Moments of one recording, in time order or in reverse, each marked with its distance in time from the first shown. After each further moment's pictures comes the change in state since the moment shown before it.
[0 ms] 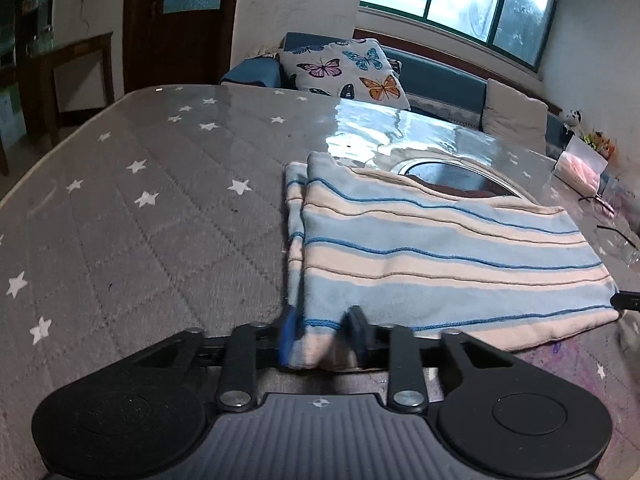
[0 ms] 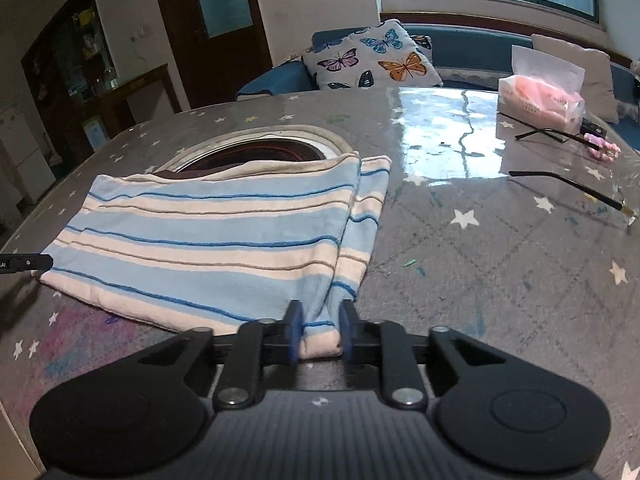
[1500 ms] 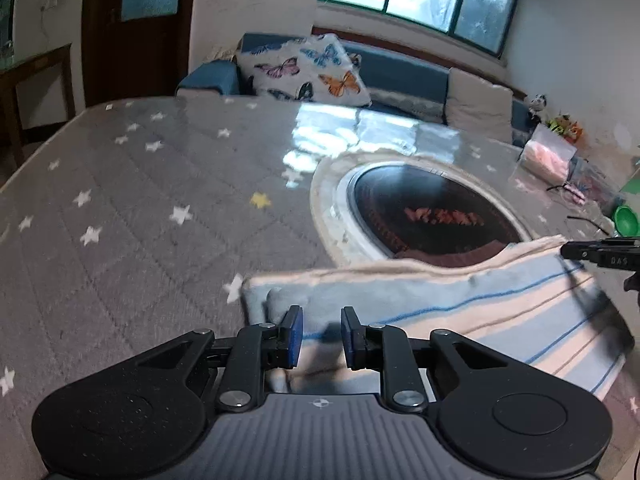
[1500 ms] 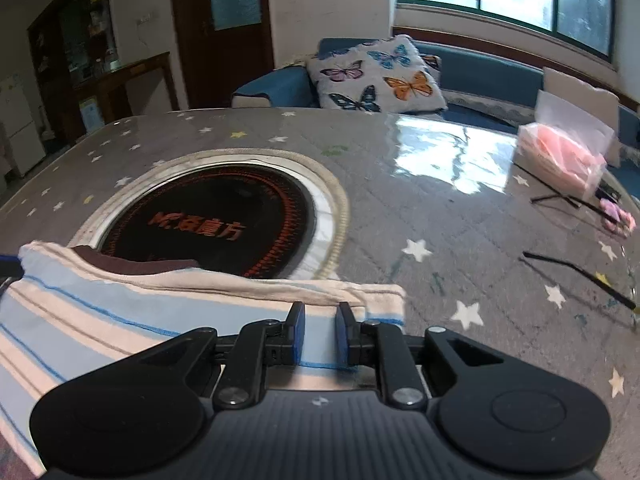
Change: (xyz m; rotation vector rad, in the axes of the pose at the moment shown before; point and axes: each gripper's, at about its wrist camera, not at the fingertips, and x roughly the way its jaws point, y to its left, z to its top) left arm 0.015 -0.024 0.031 0.089 -0.003 -0.091; right arm 0.039 0.011 0.053 -0.116 -0.017 -0.036
